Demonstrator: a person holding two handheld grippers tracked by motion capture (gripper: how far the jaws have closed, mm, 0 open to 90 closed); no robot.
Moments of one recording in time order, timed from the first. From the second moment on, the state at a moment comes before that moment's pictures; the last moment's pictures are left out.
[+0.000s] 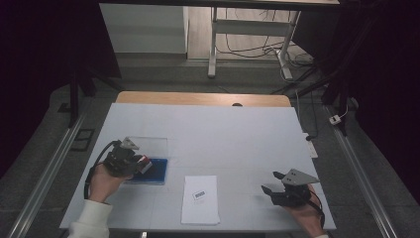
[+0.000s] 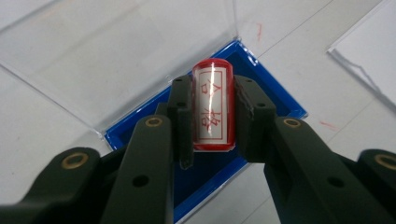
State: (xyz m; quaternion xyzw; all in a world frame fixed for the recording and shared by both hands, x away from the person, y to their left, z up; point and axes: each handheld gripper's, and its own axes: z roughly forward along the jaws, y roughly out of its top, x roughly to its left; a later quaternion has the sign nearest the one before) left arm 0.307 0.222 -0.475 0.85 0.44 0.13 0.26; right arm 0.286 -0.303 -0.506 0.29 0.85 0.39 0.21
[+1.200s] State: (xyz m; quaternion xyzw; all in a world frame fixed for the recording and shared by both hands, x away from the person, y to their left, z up) left arm 0.292 0.218 -0.463 0.82 0.43 0.15 0.34; right arm 0.285 -0.304 -0.506 0.29 0.84 0.39 0.22
